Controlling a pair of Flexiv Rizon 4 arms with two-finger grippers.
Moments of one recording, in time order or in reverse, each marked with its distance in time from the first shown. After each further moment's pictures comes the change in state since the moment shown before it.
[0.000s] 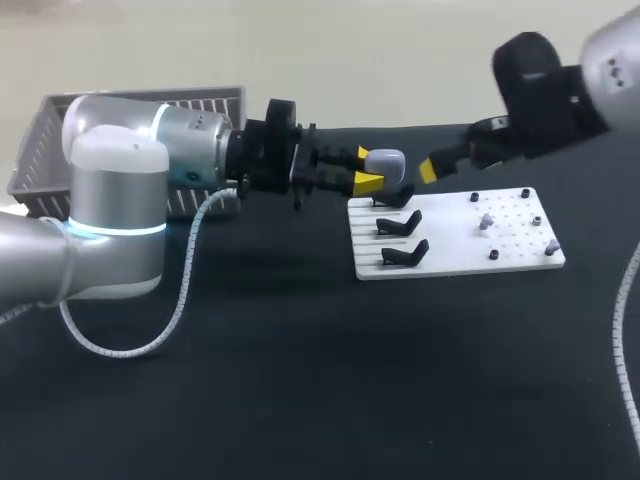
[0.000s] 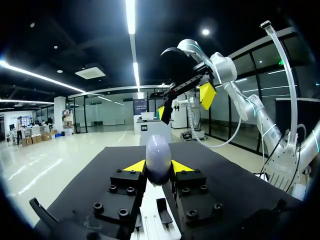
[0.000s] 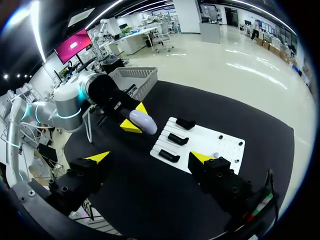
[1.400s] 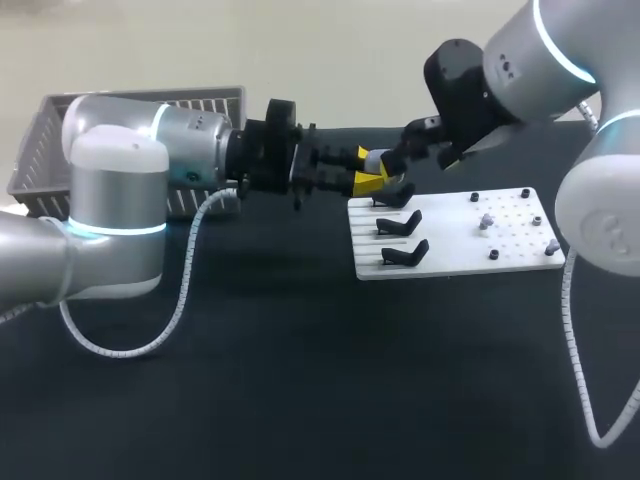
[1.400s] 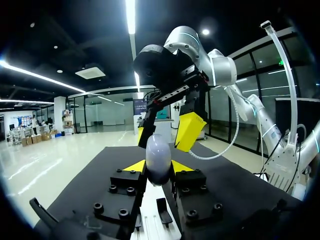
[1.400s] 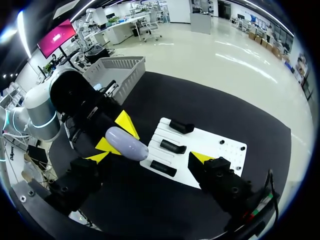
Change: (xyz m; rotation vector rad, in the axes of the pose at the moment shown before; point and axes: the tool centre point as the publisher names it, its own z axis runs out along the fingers) left arm 0.000 0.000 0.000 0.000 0.000 0.000; right arm -0.024 -0.013 0.064 0.110 0.085 0.036
